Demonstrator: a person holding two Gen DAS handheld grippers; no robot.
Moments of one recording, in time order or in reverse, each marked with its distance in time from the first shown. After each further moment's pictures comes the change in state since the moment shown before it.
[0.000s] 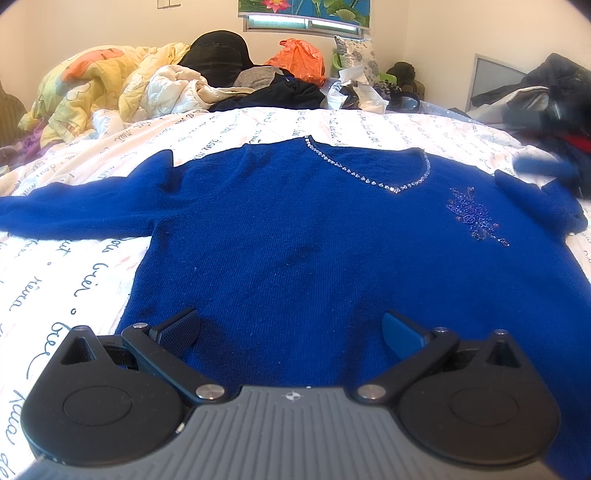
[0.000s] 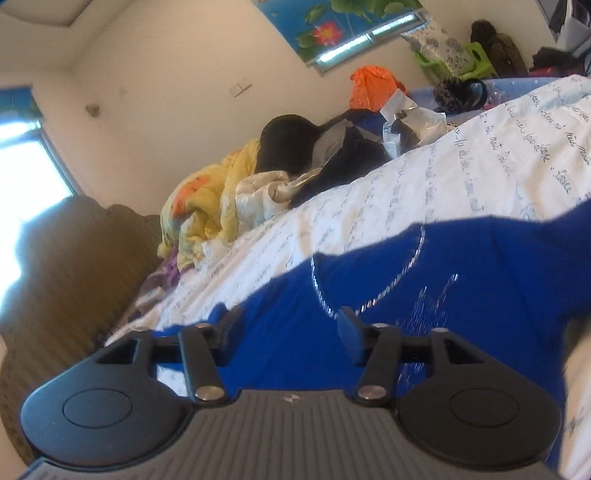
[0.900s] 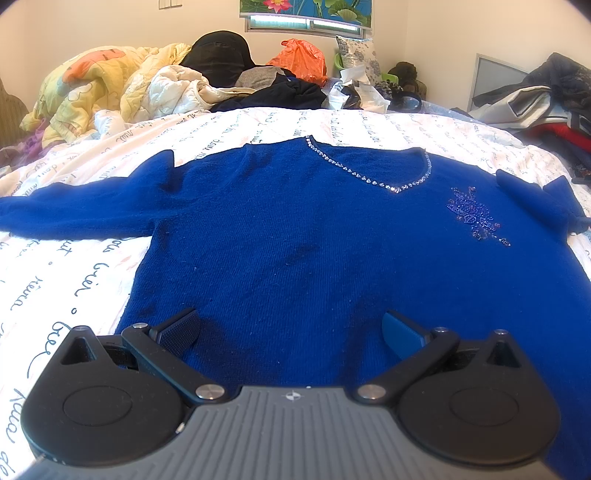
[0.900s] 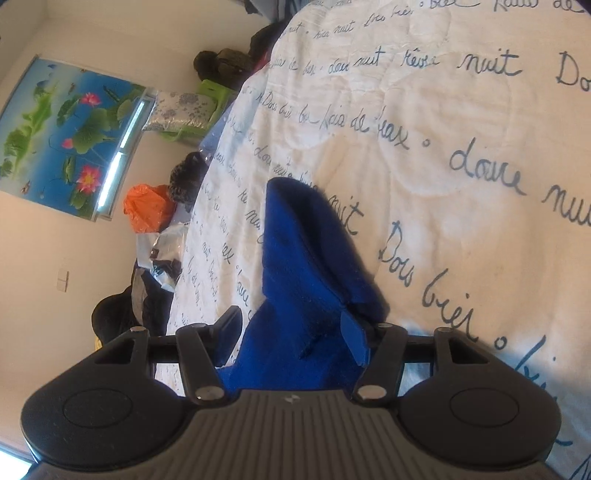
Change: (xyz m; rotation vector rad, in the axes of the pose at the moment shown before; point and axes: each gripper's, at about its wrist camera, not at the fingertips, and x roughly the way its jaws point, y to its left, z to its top) left arm 0.000 -0.003 -0.001 -0.003 -0.001 0.011; right arm -0.092 -0.281 0.061 0.832 -0.211 -0.364
